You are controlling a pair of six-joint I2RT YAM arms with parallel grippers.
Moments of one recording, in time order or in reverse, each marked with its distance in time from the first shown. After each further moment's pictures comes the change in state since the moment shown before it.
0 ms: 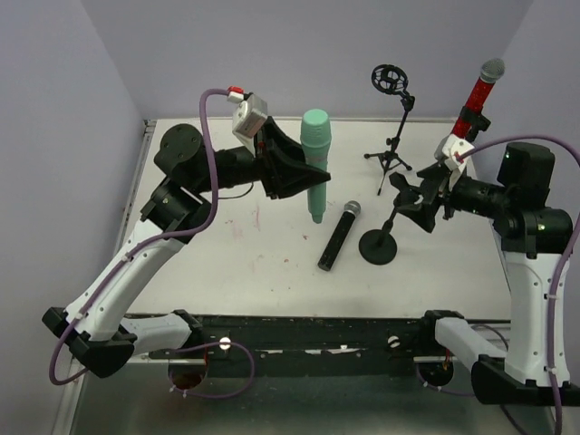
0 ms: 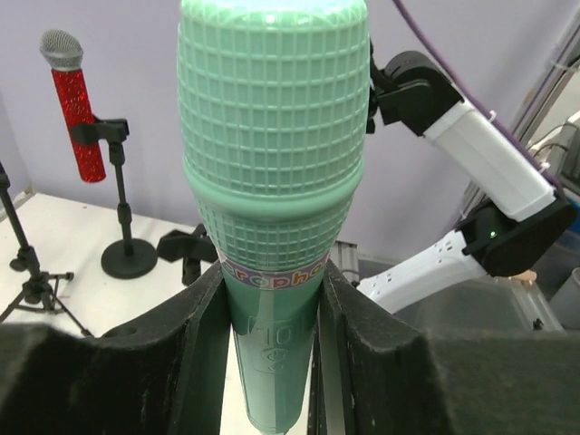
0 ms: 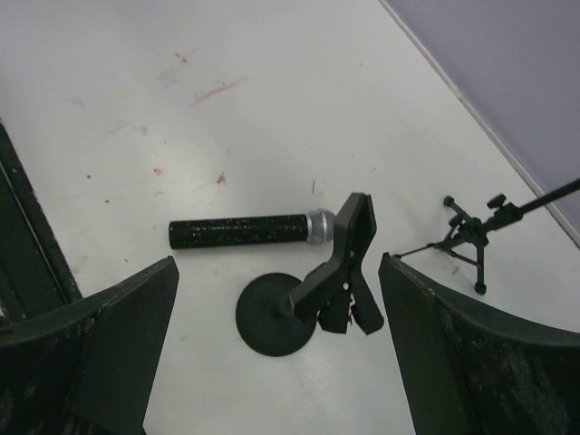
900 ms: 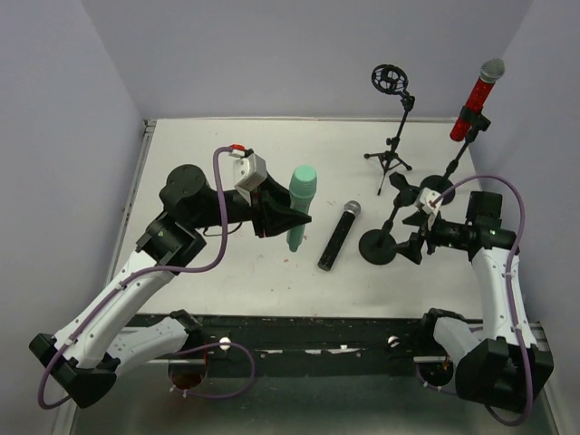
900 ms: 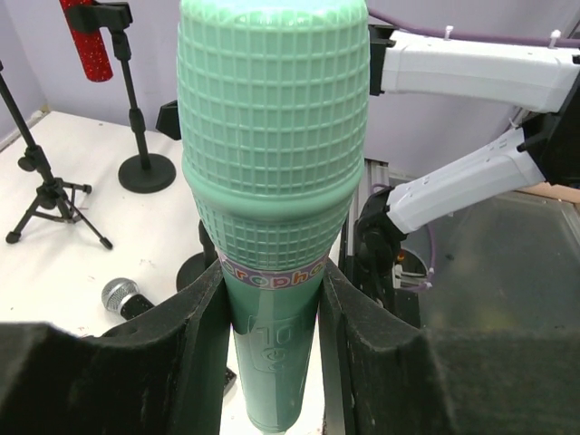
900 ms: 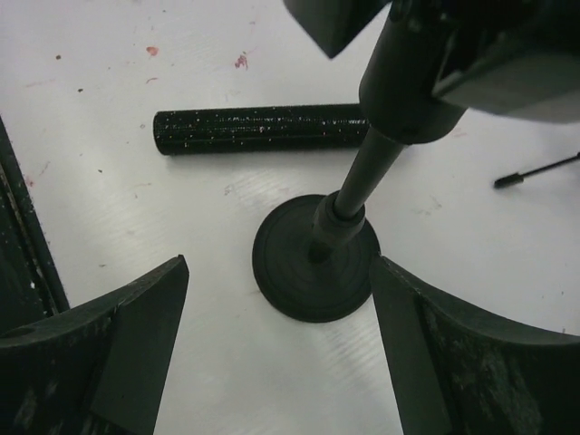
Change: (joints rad) left arm 0.000 -0.256 -0.389 -0.083 0.007 0.233; right arm -0.211 -0.082 -0.697 0.154 -0.104 -0.356
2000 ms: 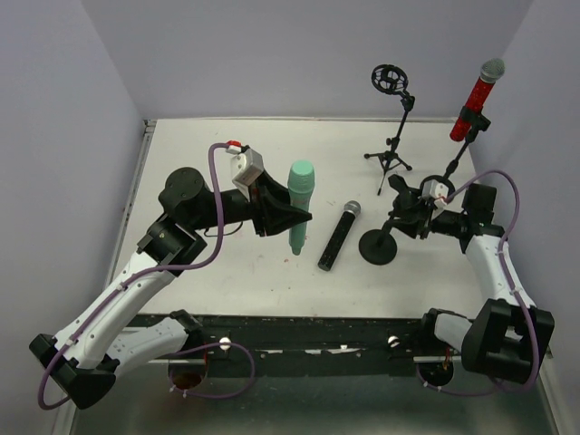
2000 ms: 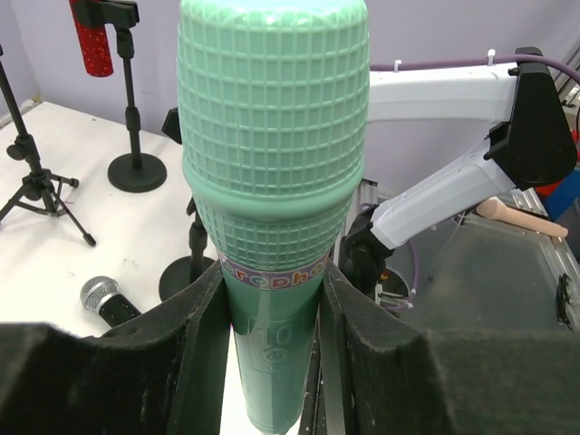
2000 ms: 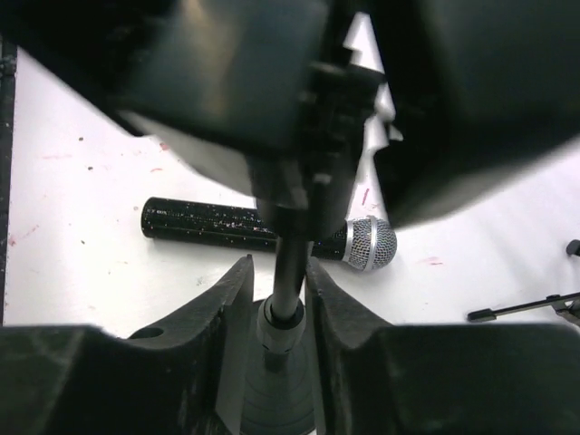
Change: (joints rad) left arm 0.000 -0.008 -0.031 0.055 -0.042 -0.116; right arm 0.000 0.189 -0.098 0.489 -0.354 0.067
